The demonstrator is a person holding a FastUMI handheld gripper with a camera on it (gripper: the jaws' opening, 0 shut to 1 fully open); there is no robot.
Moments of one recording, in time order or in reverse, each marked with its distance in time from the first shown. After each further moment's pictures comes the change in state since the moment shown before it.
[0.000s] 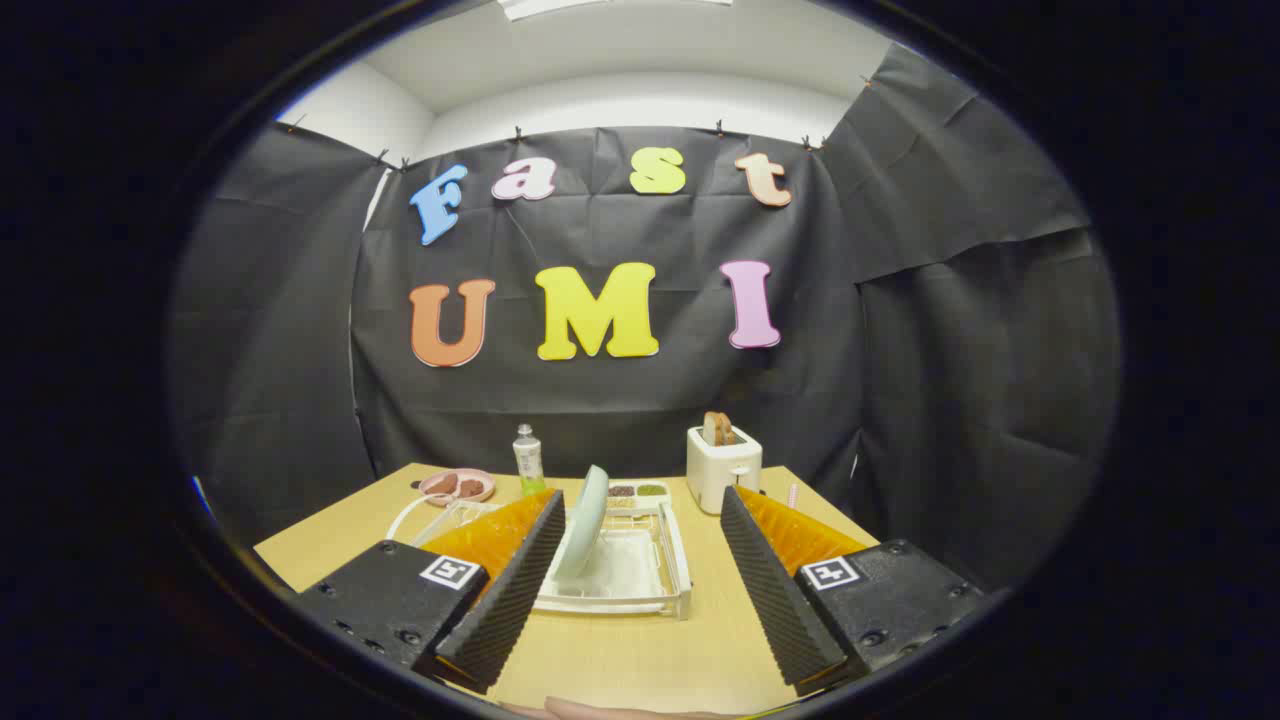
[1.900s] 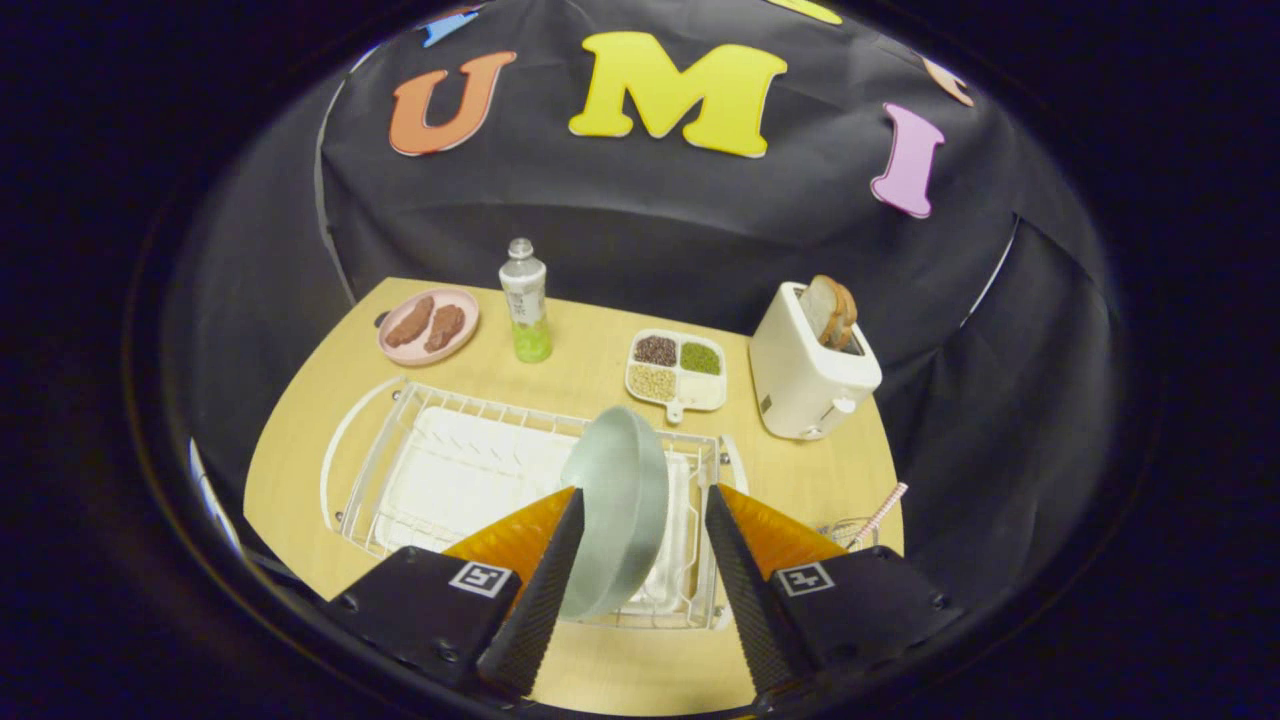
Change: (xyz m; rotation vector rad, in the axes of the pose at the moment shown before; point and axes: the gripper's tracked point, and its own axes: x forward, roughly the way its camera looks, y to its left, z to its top) arm 0.230 0.077 -0.009 -0.270 0.812 -0.001
